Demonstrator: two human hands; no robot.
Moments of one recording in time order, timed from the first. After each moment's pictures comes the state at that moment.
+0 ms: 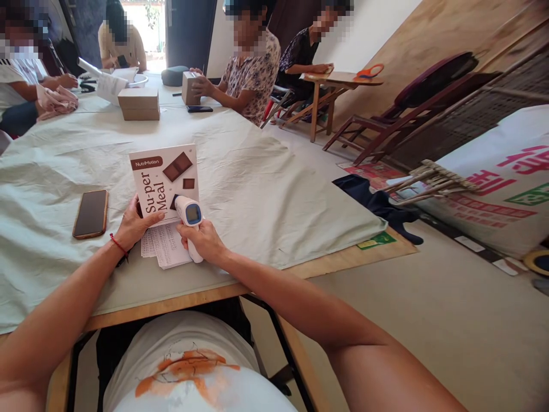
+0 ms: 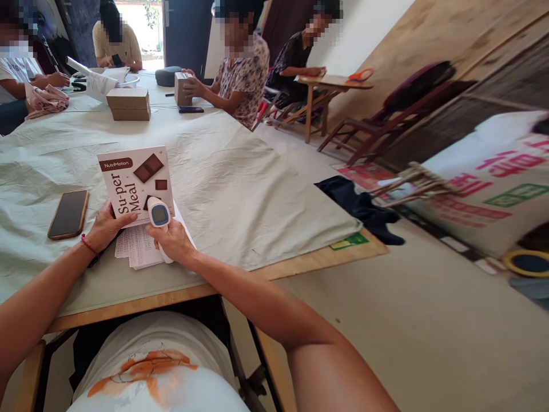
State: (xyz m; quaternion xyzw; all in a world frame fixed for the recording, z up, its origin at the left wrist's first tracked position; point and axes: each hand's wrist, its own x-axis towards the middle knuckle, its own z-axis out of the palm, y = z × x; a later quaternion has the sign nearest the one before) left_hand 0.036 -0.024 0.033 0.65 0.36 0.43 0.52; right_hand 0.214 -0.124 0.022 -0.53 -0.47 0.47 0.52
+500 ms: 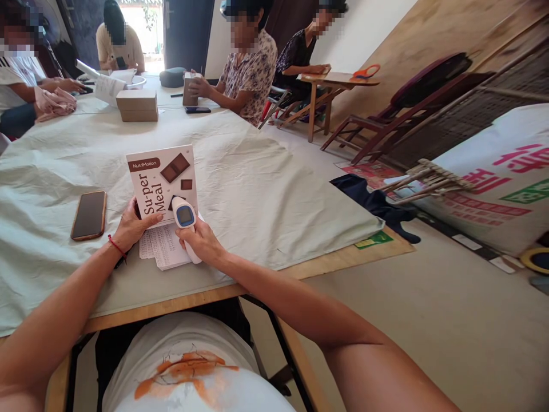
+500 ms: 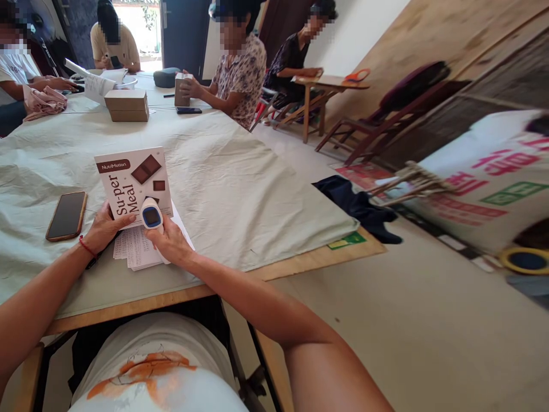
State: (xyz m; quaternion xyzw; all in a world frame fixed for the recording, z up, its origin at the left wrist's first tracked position) left_hand 0.034 -0.022 0.033 0.65 0.38 0.42 0.51; right_hand 0.216 -0.131 0.033 -0.54 -0.50 0.45 0.51
